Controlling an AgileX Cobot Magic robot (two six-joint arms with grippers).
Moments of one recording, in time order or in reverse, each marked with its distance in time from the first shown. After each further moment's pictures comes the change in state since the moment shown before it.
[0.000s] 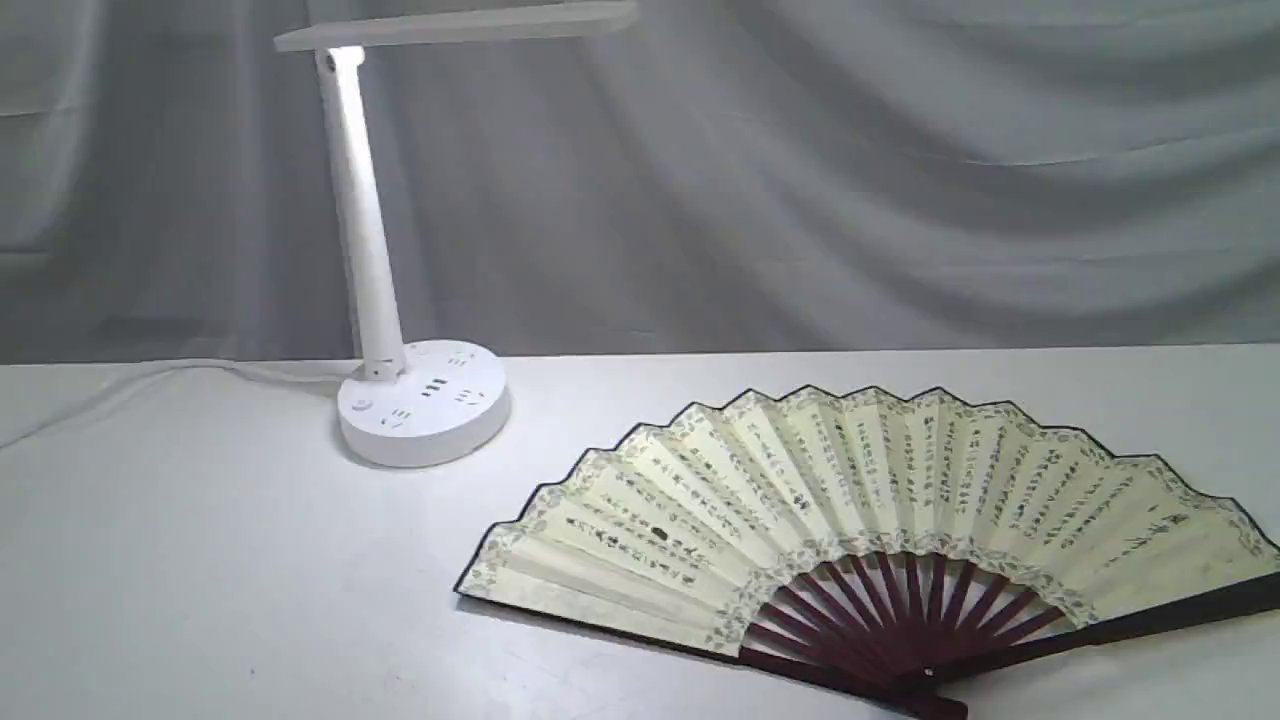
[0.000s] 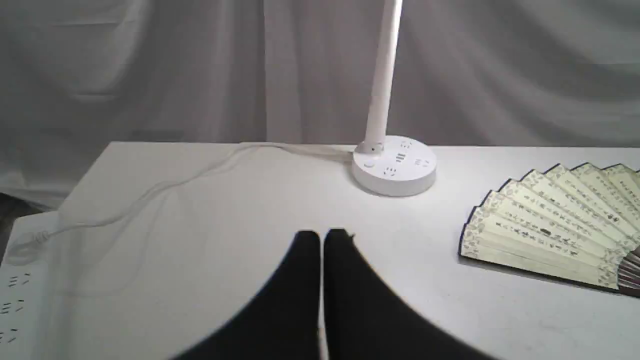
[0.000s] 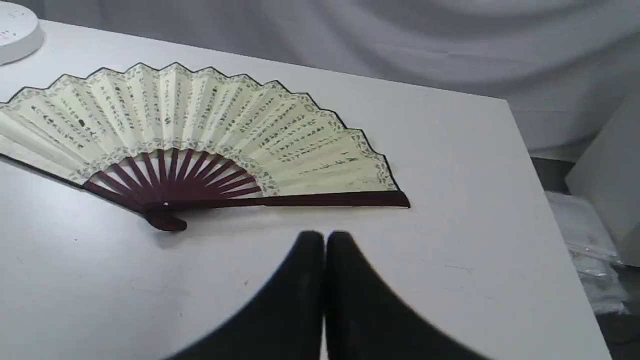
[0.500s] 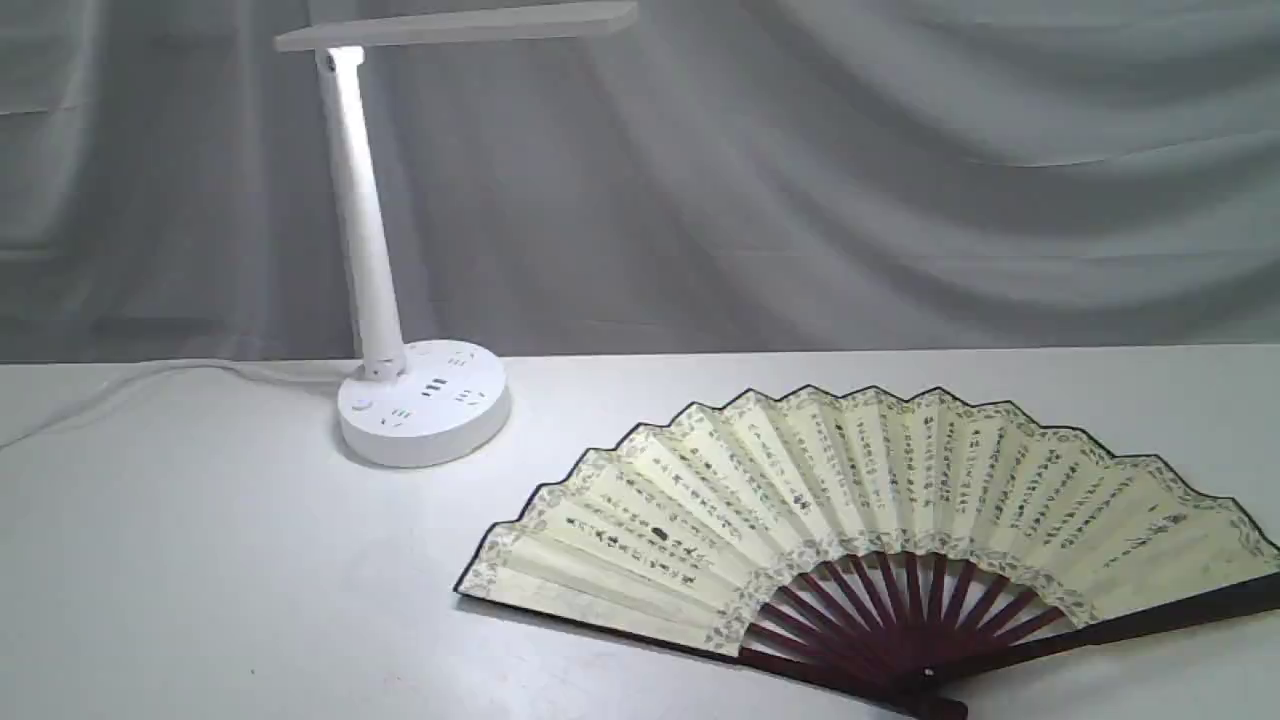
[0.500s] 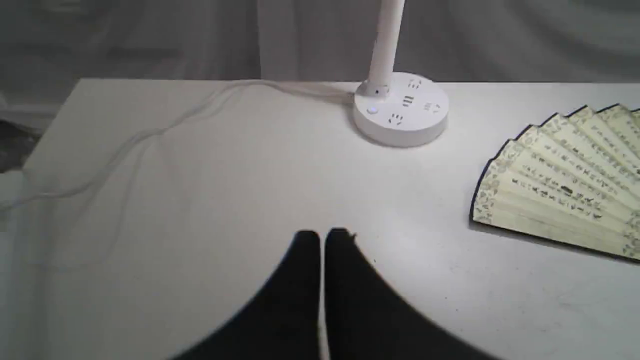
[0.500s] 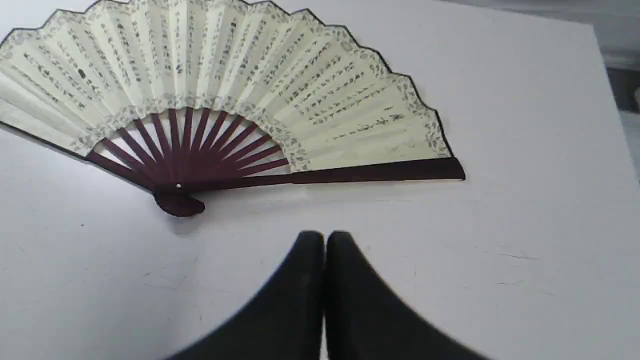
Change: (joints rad) left arm 0.000 0.375 0.000 -0.007 -0.148 0.000; right arm 0.000 0.419 0.000 0.039 -0.179 -0.002
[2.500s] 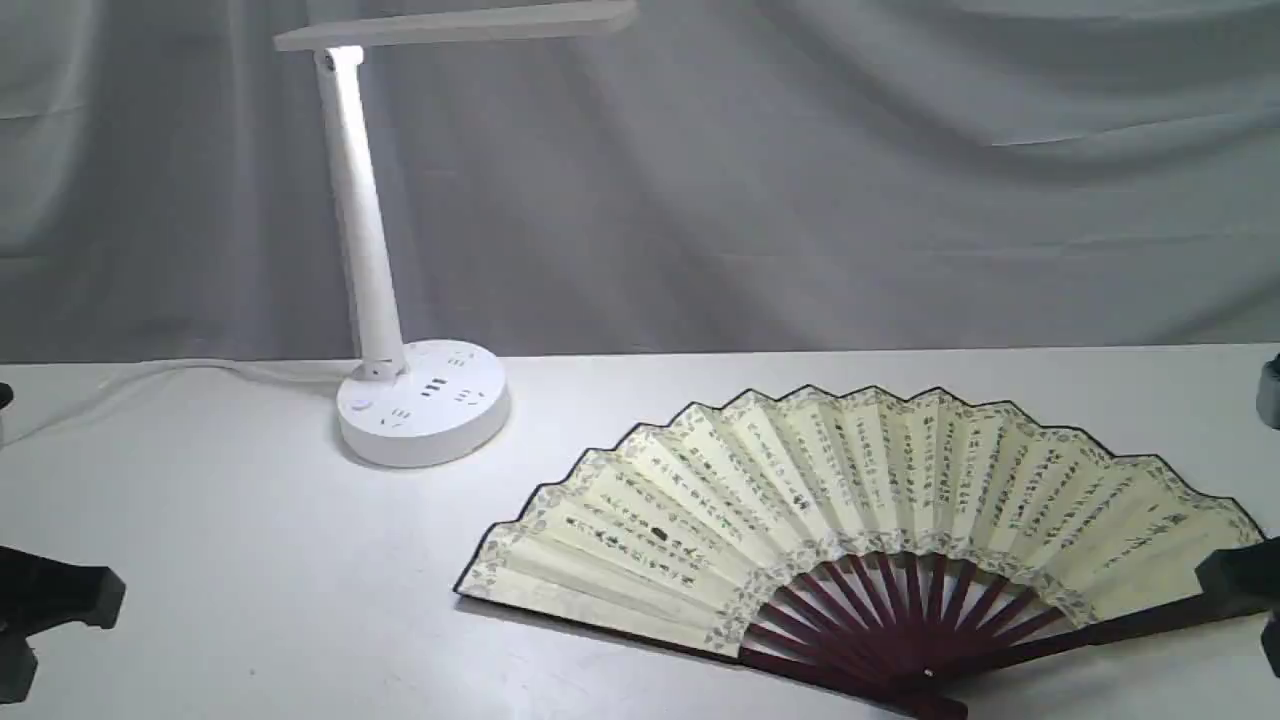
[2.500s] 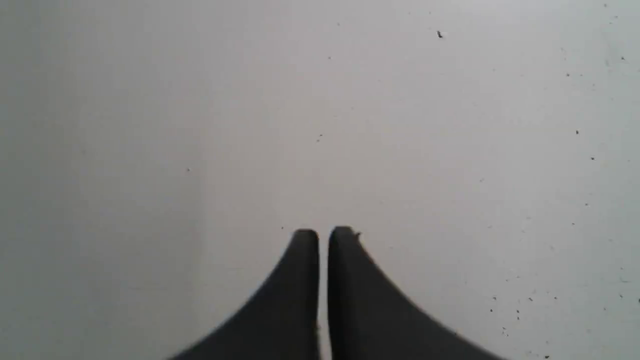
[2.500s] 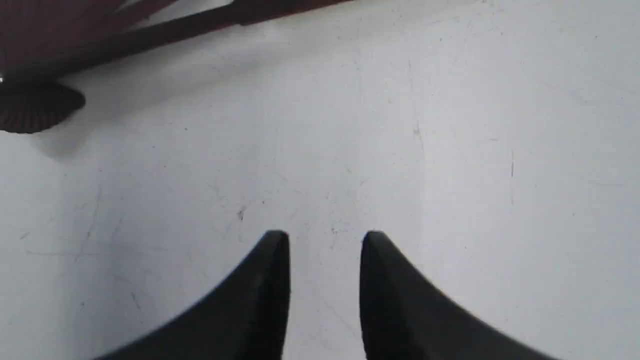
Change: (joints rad) left arm 0.000 1.033 -0.002 -0.016 -0.207 -0.044; right arm -0.118 0.865 0.000 0.091 -0.228 -0.019
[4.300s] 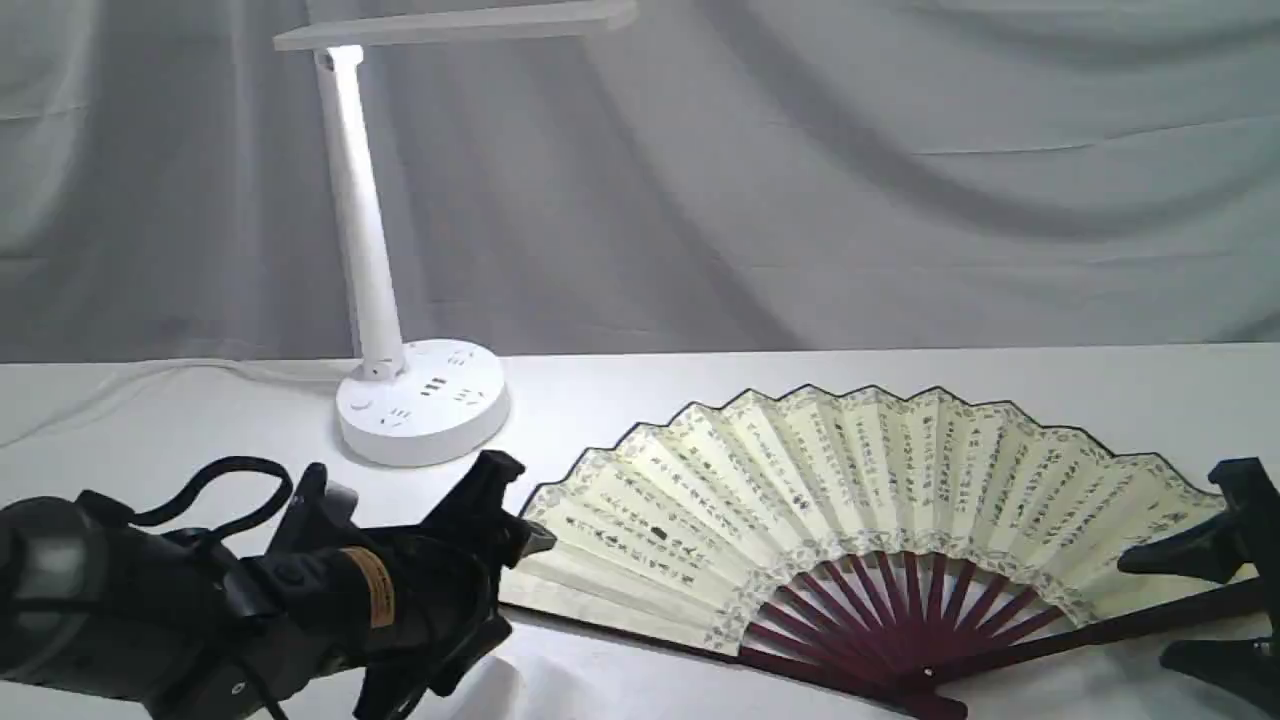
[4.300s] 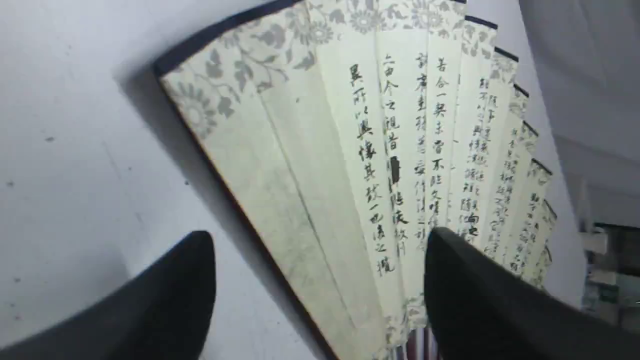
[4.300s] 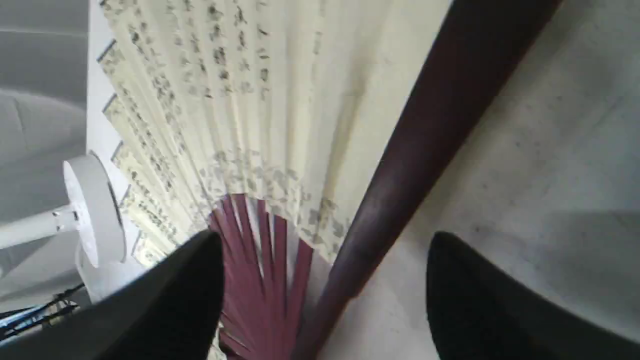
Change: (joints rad) left arm -0.431 0.516 0.000 0.390 -1.135 -1.611; right arm -0.335 0.538 -0.002 1.335 0.043 -0.638
